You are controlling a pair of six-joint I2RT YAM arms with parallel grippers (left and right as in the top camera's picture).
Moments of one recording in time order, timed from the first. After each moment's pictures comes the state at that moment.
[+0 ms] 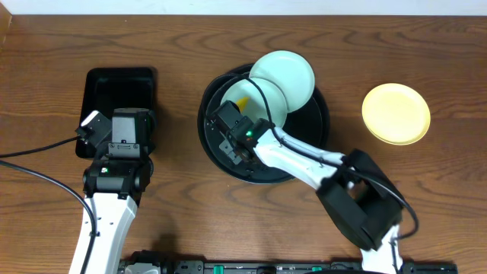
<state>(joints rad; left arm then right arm) -0.05 1.08 0.88 -0.79 -0.50 -0.82 0.83 2.04 1.40 -0.50 0.12 0.01</state>
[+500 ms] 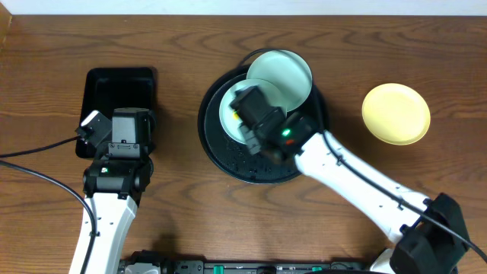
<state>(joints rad) -0.05 1.08 0.88 -0.79 -0.50 -0.82 0.78 1.71 1.39 -0.77 0.27 0.30</state>
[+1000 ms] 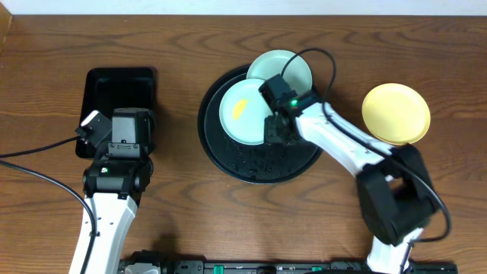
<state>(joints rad) -0.05 1.08 0.88 -0.79 -0.50 -0.82 0.58 1.97 1.39 -0.82 0.04 0.65</state>
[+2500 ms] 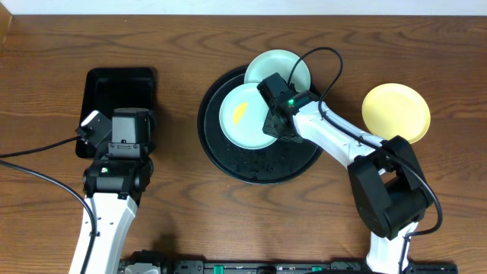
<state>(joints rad) -0.05 1.08 0.88 -0.79 -0.50 -0.82 0.57 2.01 1.39 -0.73 0.10 0.88</state>
